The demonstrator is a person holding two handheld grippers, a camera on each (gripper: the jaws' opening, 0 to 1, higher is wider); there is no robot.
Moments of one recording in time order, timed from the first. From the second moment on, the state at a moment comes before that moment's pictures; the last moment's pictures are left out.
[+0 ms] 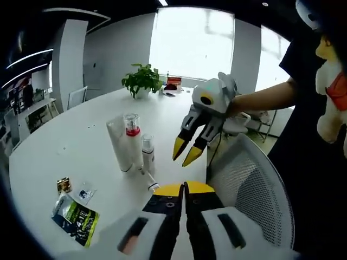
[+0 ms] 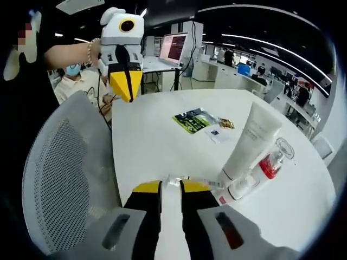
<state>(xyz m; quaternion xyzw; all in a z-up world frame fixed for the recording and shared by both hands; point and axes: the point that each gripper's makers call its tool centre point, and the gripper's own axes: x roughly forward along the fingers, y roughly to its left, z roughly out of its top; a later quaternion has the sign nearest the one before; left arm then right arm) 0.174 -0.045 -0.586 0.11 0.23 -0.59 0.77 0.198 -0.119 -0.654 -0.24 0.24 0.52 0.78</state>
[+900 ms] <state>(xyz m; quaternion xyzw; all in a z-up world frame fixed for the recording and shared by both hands) 0.165 -0.001 -0.610 0.03 0.27 -0.47 0.84 0.219 -0.096 -0.695 -0.41 0.25 0.62 0.62</state>
